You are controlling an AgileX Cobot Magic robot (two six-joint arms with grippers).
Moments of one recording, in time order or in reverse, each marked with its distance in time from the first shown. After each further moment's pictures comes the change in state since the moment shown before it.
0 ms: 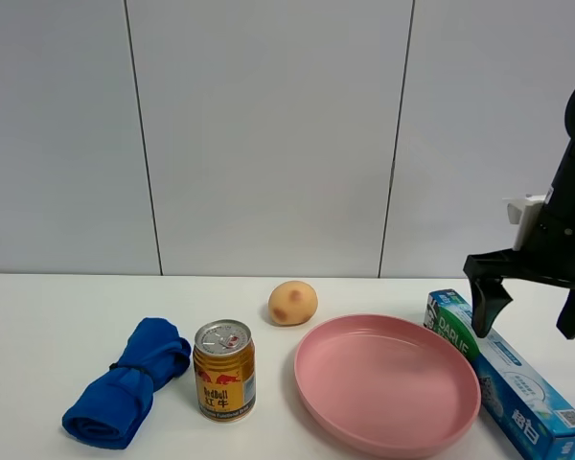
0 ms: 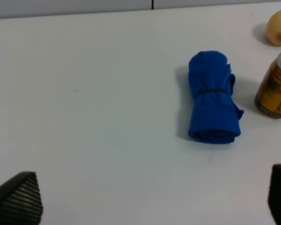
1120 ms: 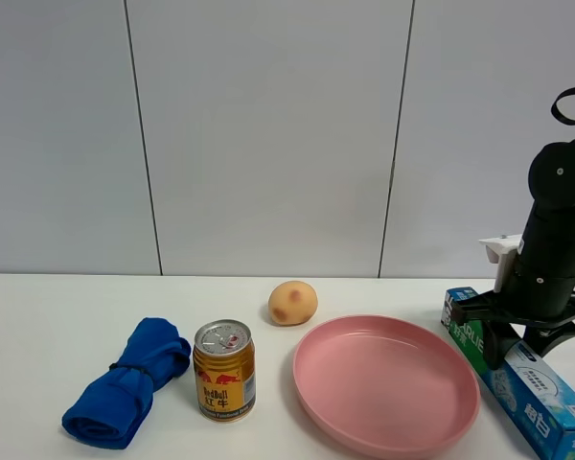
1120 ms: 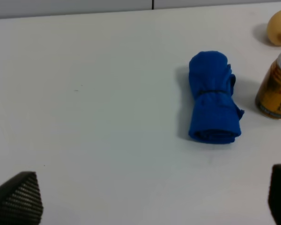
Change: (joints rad) left arm 0.000 0.000 0.000 0.000 0.000 0.000; right arm -0.001 0.153 0.000 -0.078 -0.151 -0.006
